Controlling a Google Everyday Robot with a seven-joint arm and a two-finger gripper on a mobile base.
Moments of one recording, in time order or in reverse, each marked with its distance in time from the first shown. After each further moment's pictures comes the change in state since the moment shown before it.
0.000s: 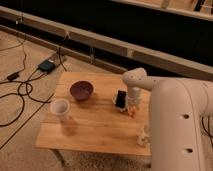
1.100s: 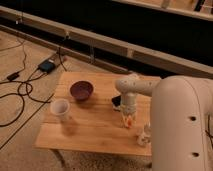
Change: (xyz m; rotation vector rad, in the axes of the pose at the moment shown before) arm 0.066 0.036 0.014 0.019 0.183 -0.106
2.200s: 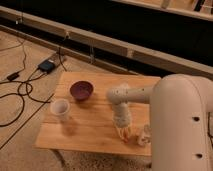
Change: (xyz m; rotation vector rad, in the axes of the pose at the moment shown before) arm 0.062 0.042 0.035 0.038 0.078 -0.140
